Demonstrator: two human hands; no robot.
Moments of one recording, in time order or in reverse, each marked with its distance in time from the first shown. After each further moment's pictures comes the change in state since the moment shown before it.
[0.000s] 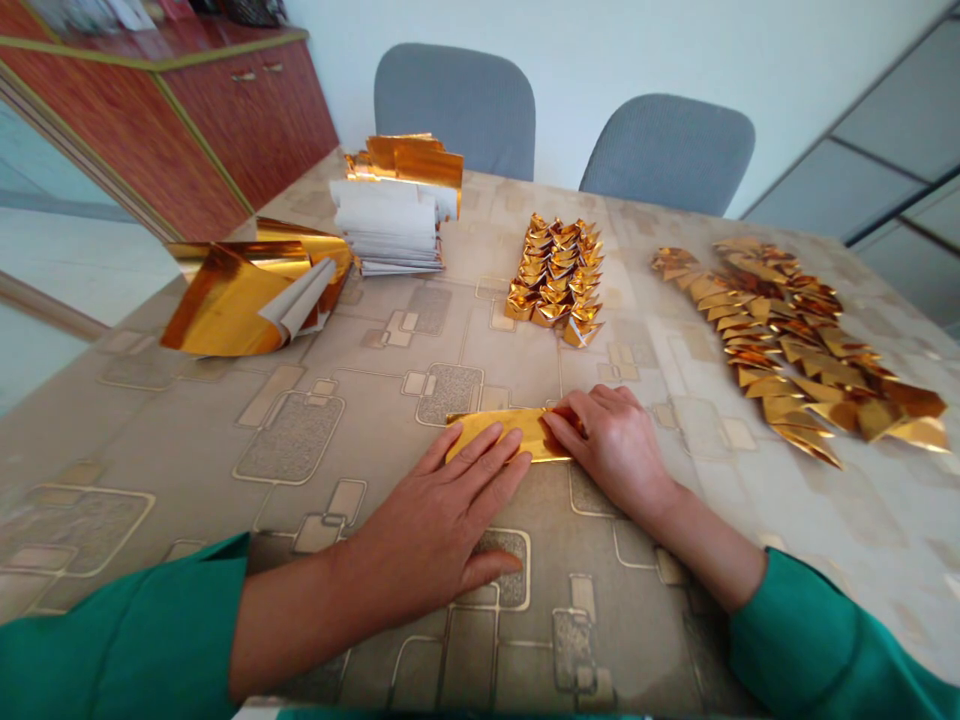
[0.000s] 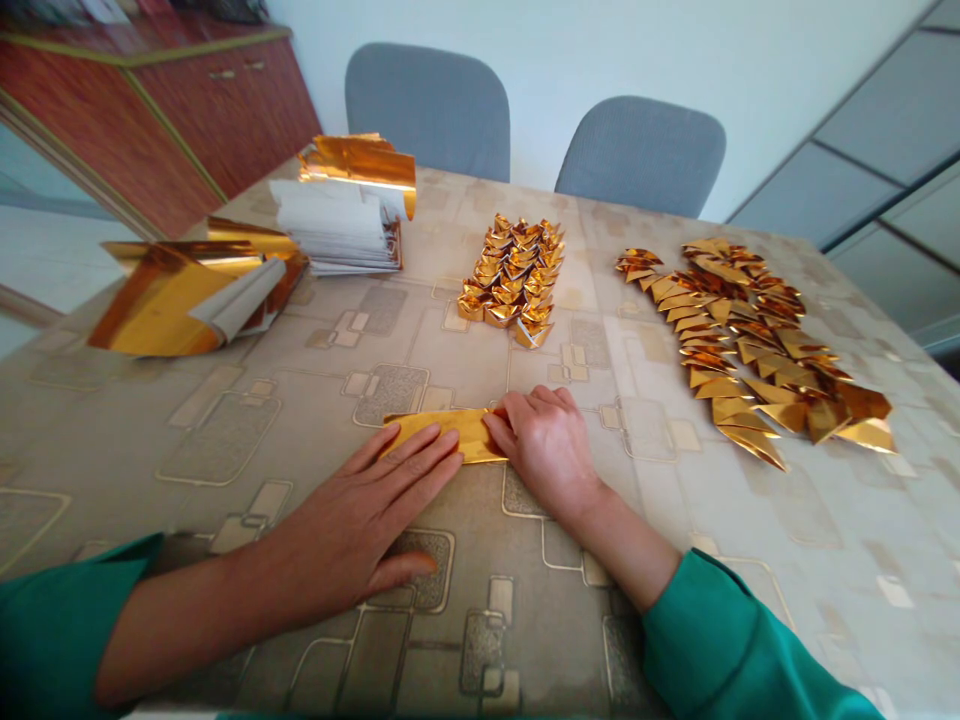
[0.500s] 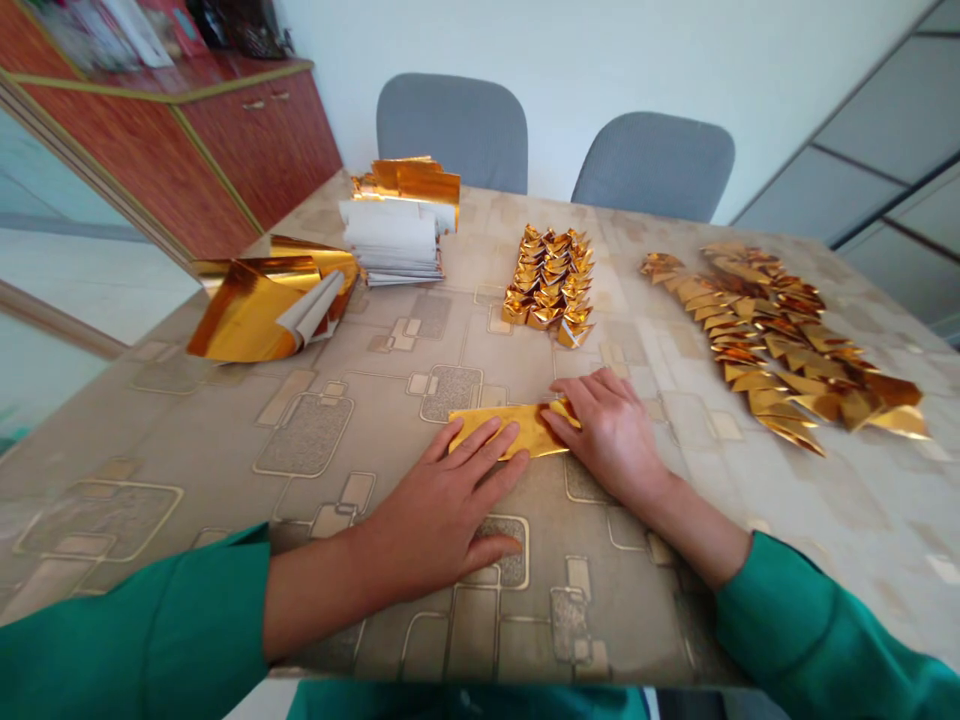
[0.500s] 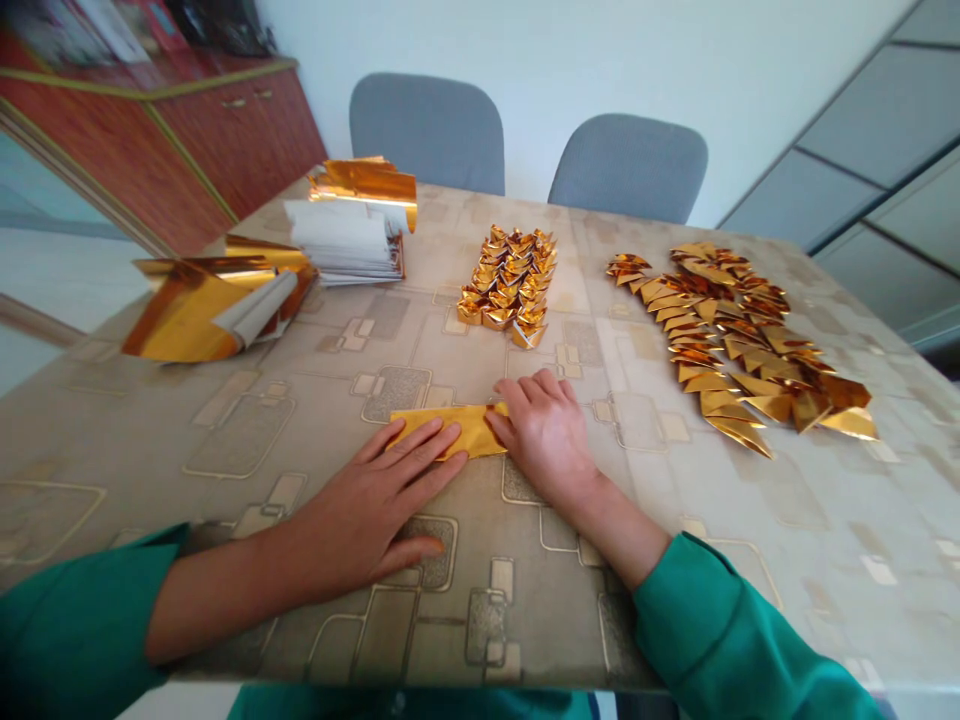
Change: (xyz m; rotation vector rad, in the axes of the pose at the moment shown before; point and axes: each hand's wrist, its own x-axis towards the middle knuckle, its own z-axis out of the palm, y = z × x) left_hand 0.003 -0.001 -0.001 -0.038 -0.047 -0.014; right_hand 0.000 -0.005 -0.012 -0.075 0.033 -0.003
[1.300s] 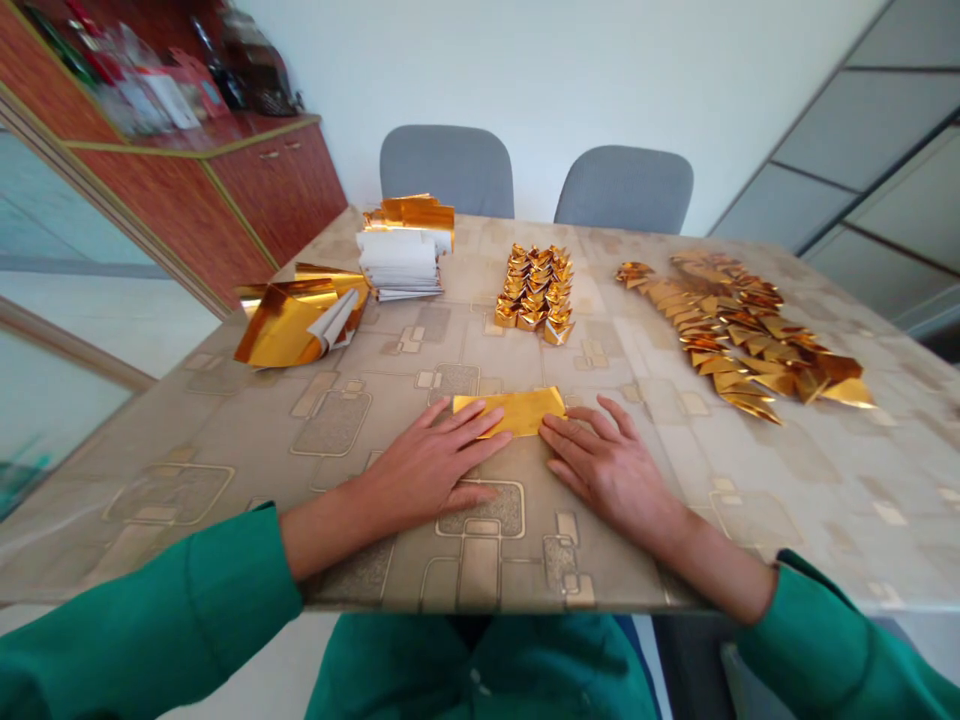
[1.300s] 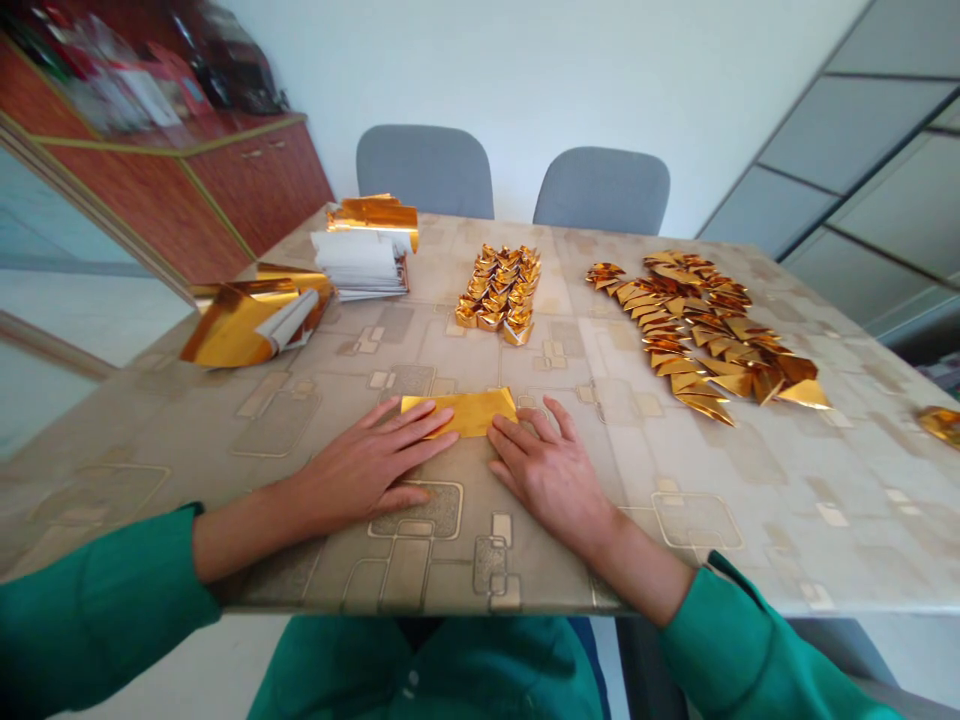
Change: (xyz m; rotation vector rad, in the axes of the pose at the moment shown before) left_hand -0.007 -0.020 -0.013 0.102 -0.006 0.072; right_hand -0.062 -0.013 -0.021 0.044 -0.068 -0.183
